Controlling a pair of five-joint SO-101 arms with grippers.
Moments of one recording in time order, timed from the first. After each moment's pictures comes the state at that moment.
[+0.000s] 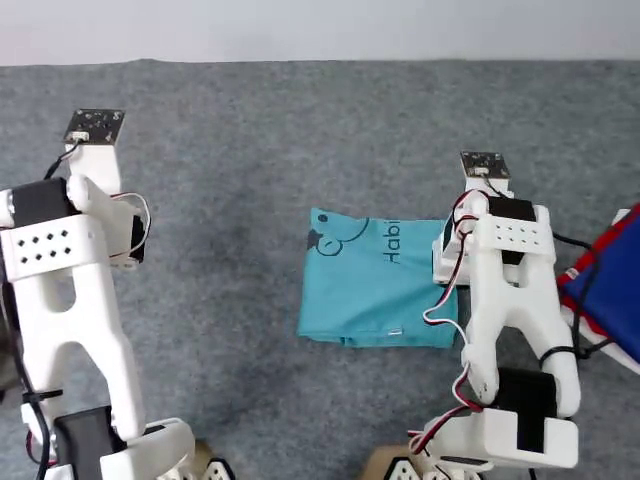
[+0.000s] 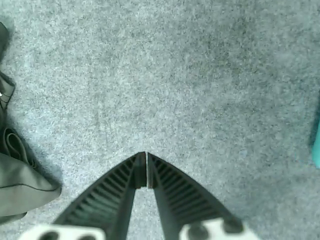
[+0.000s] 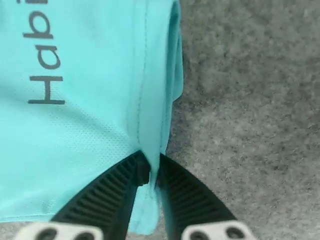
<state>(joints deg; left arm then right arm) -17.8 -12.1 5.1 99.3 -5.8 5.4 -2.5 23.0 71.6 4.4</state>
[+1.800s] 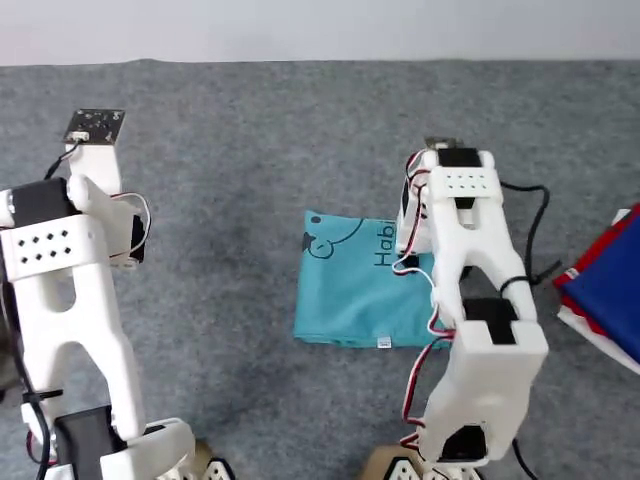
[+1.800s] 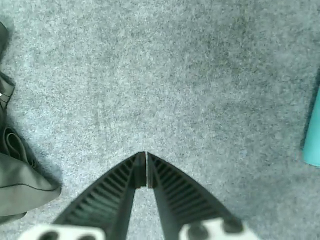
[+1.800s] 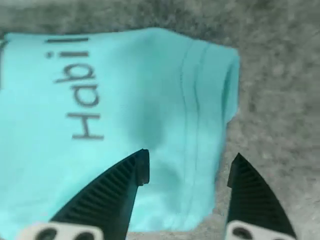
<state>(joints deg) -17.8 -12.1 5.1 99.3 -5.8 -3.8 25.5 -7.6 86.2 -8.7</state>
